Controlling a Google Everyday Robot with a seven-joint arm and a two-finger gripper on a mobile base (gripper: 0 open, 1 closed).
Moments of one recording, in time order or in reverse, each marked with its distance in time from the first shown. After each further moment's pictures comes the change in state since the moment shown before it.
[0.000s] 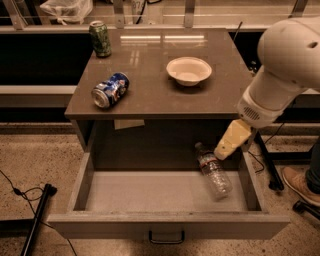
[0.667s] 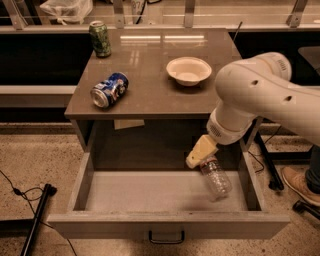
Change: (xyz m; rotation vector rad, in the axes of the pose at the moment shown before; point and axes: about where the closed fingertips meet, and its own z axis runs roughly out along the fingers) arm -0.029 0.035 0.070 0.011 0.014 0.162
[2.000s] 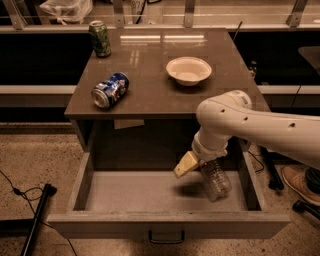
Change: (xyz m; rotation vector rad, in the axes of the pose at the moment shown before) arm -0.012 0.012 0.121 -0.072 0.057 0.122
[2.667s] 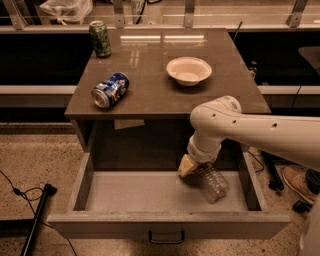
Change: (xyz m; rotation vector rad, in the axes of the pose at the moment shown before) arm -0.013 0.001 0.034 0.001 0.018 0.019
